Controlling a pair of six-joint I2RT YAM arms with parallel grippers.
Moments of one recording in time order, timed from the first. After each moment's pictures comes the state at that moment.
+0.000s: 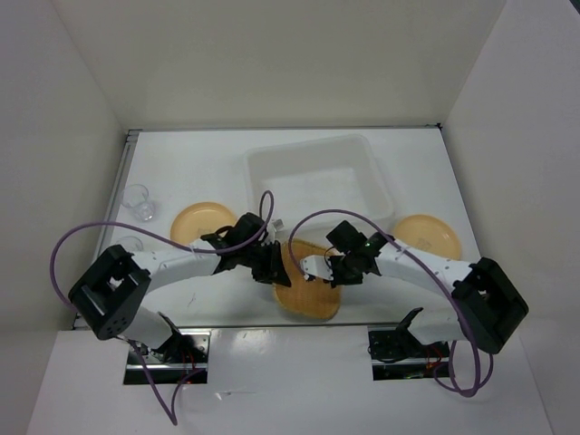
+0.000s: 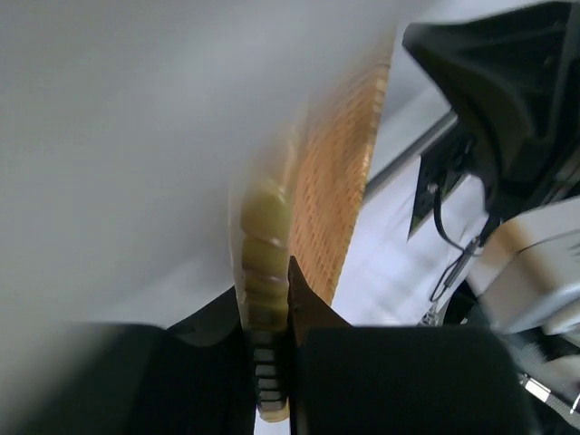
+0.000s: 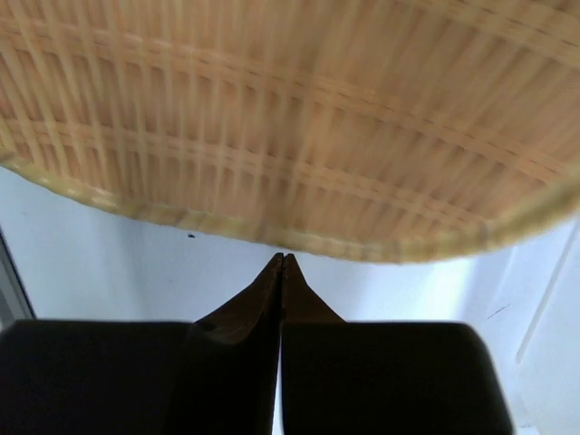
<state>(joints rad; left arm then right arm) -0.73 1.48 0.73 -0.13 0.50 -0.82 0.72 1.33 0.67 -0.62 -0.17 -0.95</state>
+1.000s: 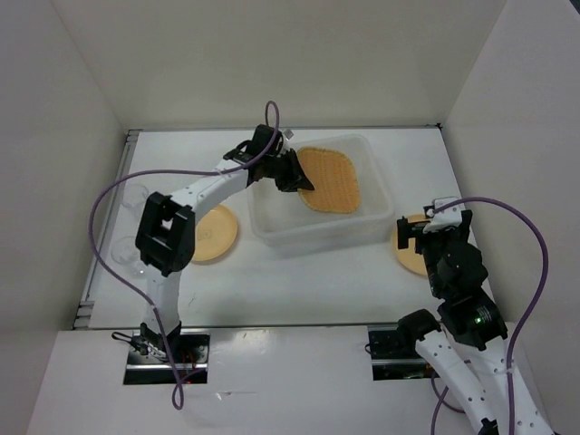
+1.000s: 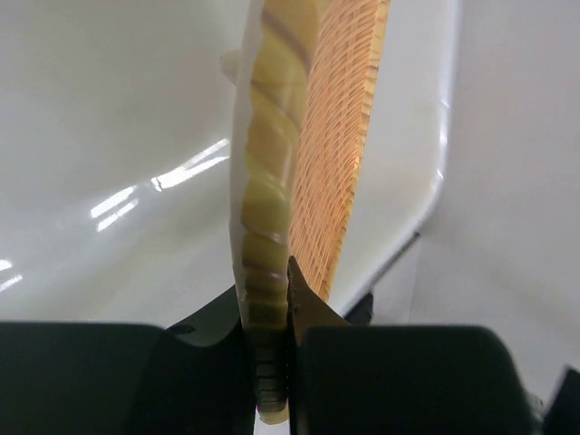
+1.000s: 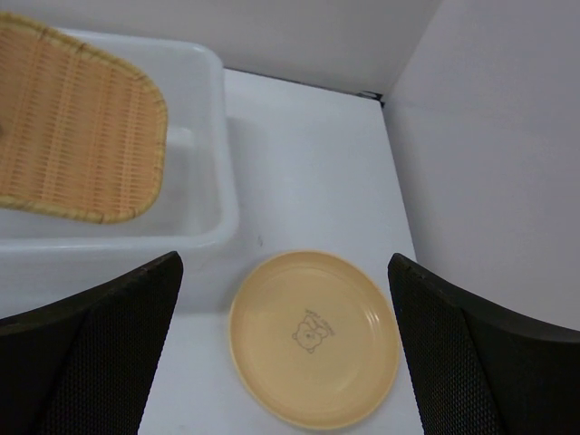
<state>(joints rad) -0.51 1.99 1.68 -0.40 0.49 -0.84 0.38 0.35 0.71 -0.44 0.40 -0.22</state>
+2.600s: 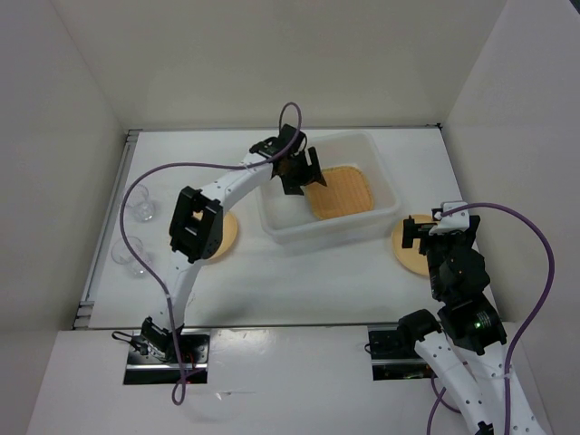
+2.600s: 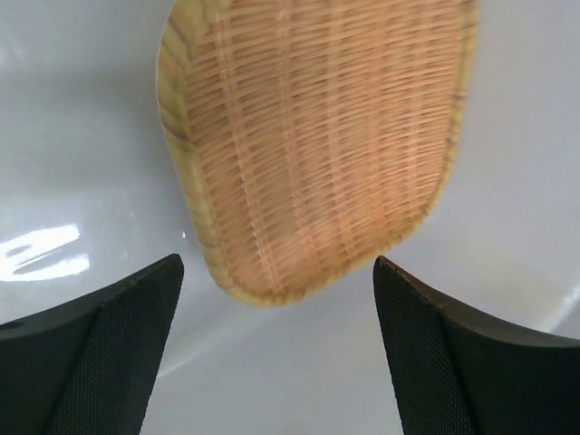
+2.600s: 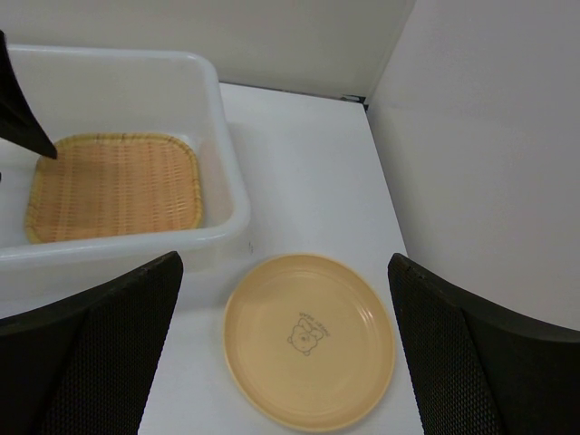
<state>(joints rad) -0.56 2.35 2.09 -0.65 0.23 -0.84 0.35 0.30 0.68 -0.41 0.46 -0.20</state>
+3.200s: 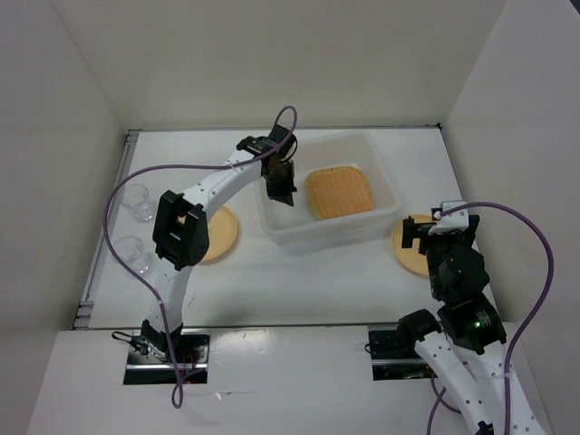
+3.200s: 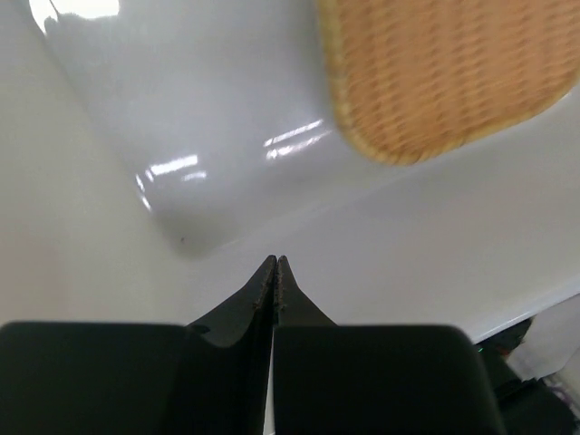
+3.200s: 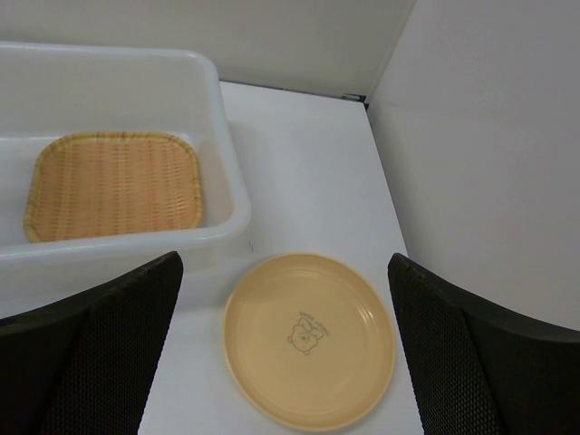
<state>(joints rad) -0.55 2.16 2.03 -0.97 0.15 -0.64 0.35 0.30 0.68 -0.41 0.46 -0.20</state>
